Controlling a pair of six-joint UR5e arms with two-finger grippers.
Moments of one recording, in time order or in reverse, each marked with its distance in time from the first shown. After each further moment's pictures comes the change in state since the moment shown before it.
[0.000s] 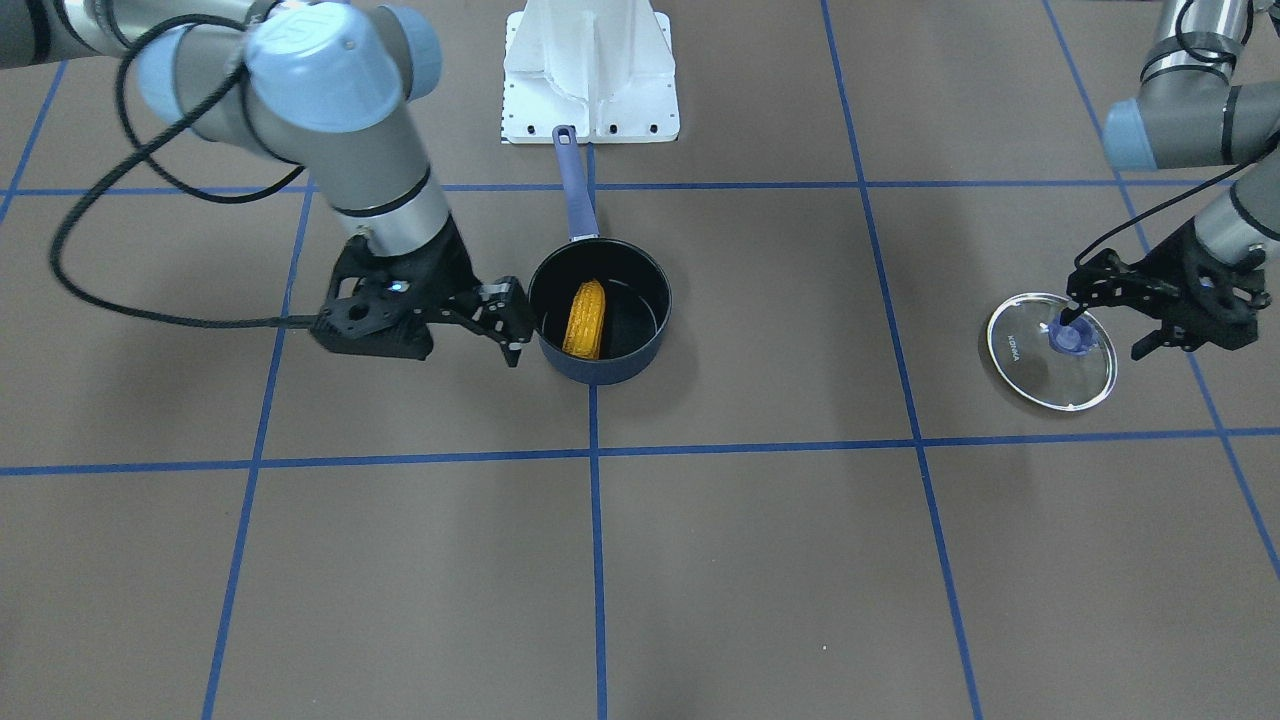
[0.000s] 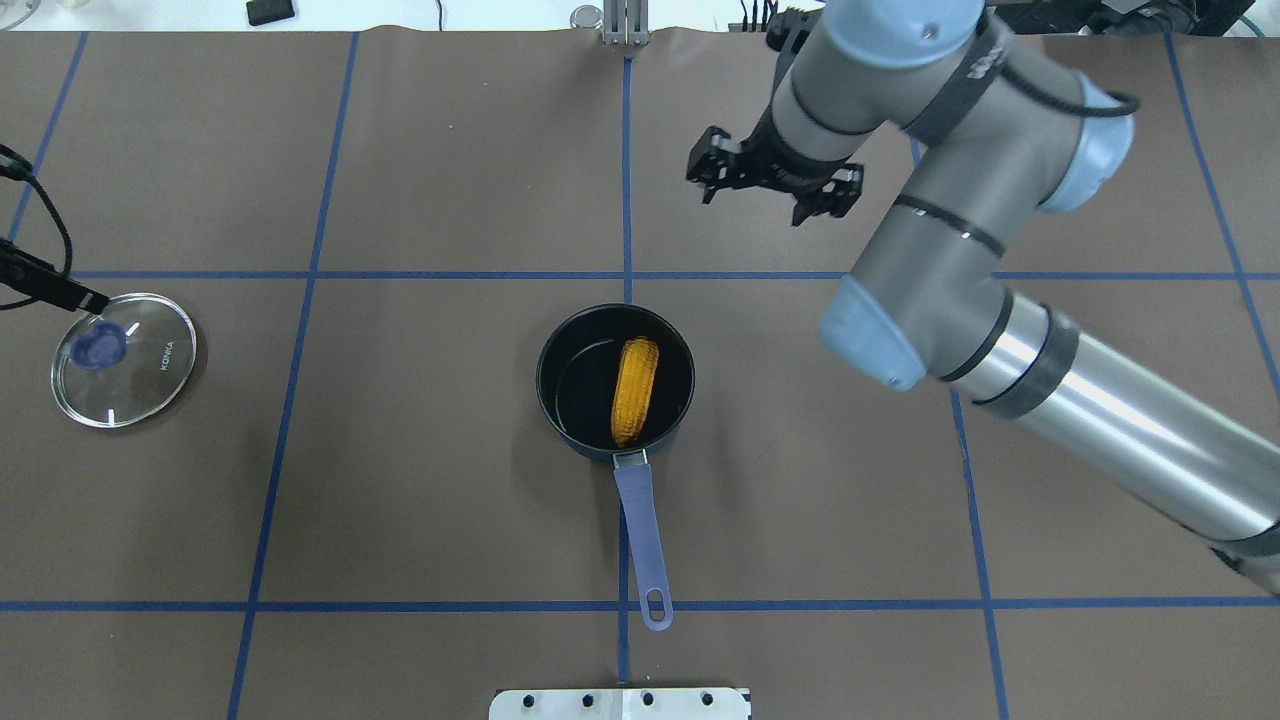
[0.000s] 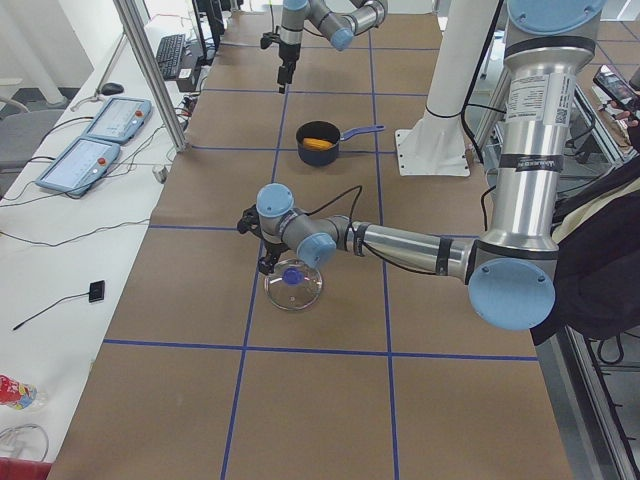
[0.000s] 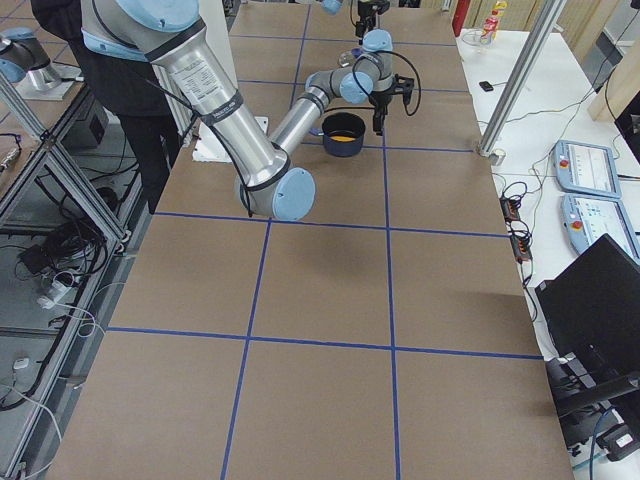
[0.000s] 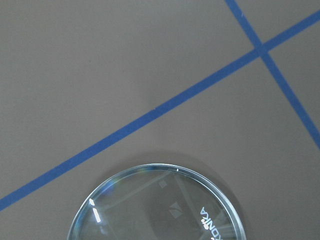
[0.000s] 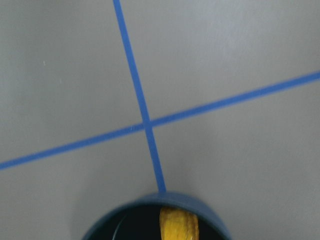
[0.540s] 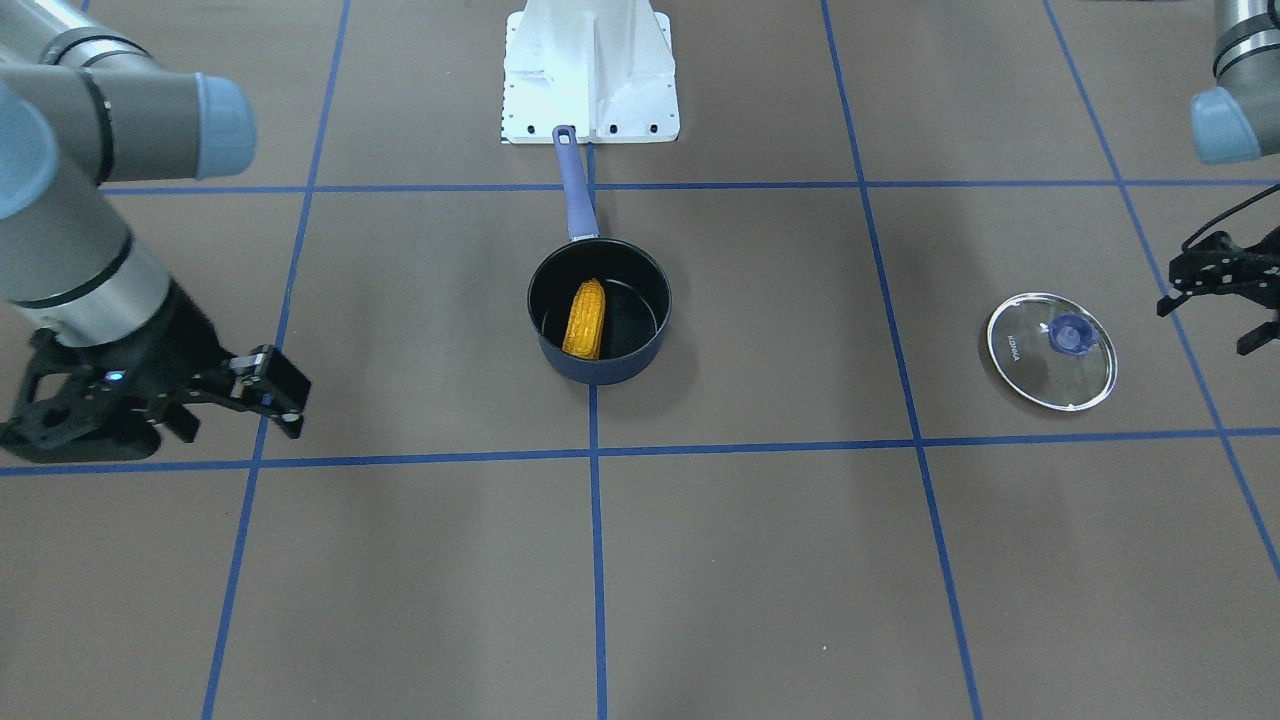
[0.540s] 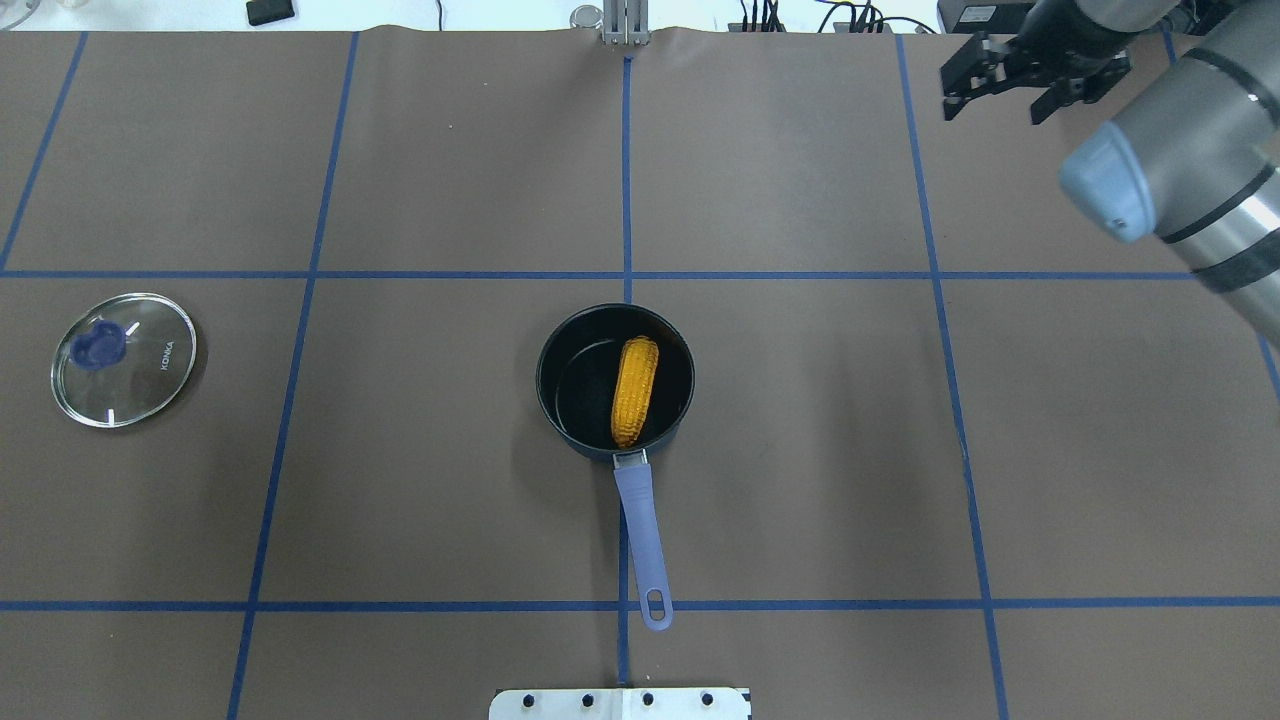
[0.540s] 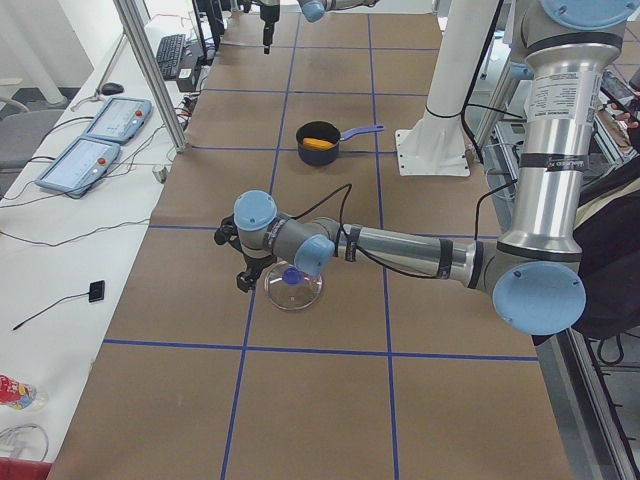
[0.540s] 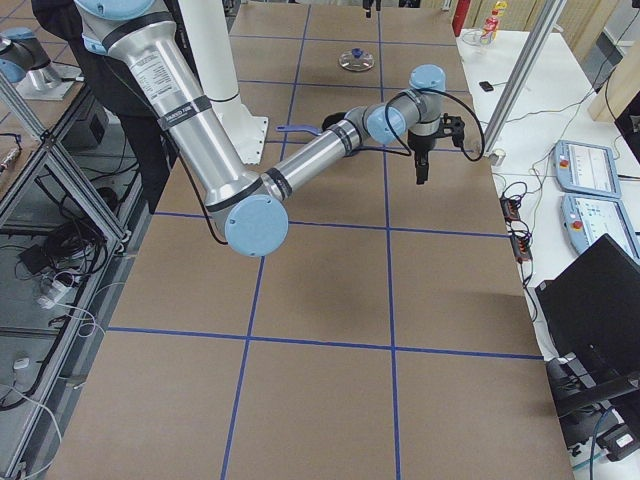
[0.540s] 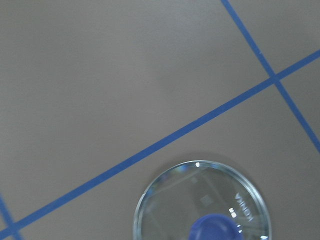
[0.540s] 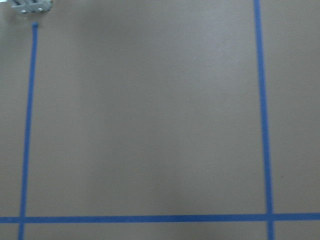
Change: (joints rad) left arm -0.214 -0.011 -0.003 0.237 -0.055 0.343; right arm 0.323 -0.186 -0.045 0.000 0.189 -0.505
